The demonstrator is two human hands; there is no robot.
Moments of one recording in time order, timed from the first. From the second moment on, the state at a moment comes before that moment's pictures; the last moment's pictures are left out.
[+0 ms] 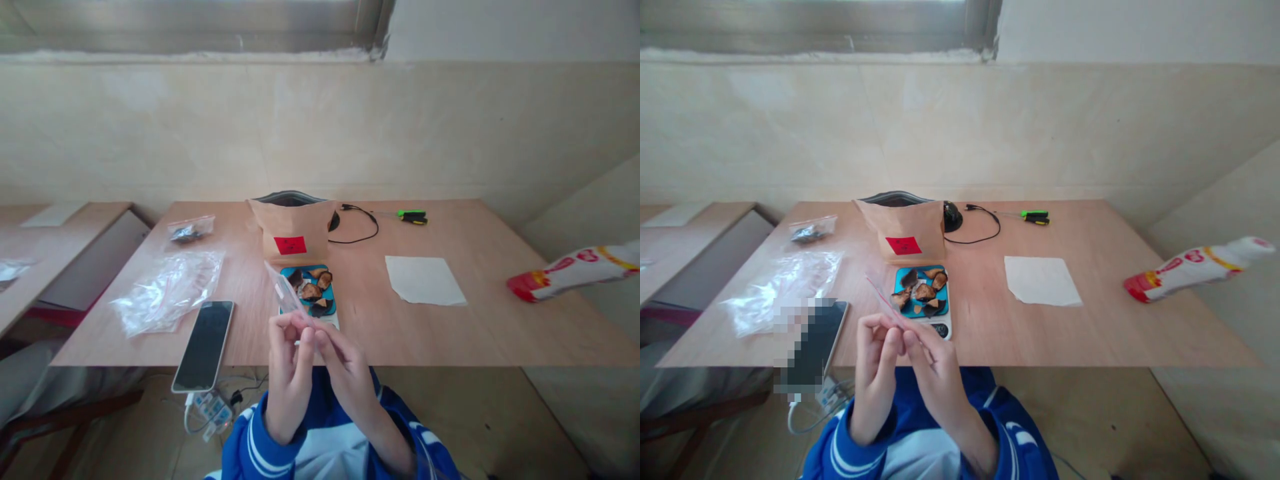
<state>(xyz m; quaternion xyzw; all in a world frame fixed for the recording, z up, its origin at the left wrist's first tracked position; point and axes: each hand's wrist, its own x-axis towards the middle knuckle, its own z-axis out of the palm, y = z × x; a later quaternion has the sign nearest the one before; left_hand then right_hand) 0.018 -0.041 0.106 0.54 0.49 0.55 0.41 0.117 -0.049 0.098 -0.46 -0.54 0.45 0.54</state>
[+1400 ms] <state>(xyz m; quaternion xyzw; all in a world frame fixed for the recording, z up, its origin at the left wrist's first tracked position) -0.036 0.098 0.119 0.56 0.38 0.69 0.26 0.182 0.039 0.117 -0.45 -0.60 0.33 0.57</state>
